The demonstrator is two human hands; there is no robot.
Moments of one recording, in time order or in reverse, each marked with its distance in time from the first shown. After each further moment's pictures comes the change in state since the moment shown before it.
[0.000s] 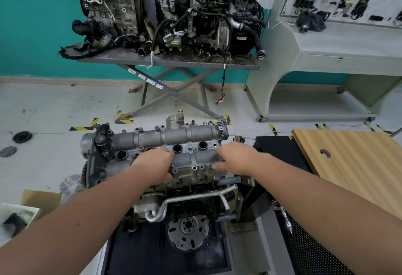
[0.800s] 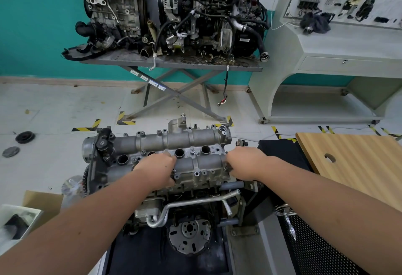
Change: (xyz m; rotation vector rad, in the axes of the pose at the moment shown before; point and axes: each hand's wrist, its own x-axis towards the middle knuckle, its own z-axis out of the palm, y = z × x) left_hand 0.005 -0.003 0.001 0.001 -0.035 -0.001; right_hand 0.007 0.015 0.002 -0.157 -0.040 -0.024
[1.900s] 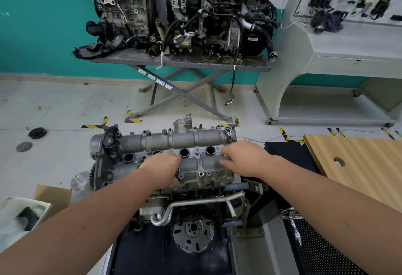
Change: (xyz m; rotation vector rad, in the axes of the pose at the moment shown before) left_hand -0.005 0.005 -0.009 -0.032 -0.022 -0.015; right_hand -0.003 -0.006 -0.016 0.220 0.202 -0.082
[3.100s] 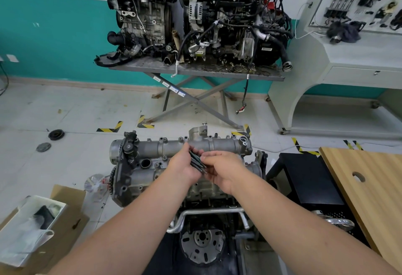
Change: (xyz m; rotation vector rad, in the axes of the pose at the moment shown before) left_hand 0.014 0.035 -0.041 -2.758 0.191 -0.741; right_hand 0.038 -0.104 0.002 1.796 0.110 0.582
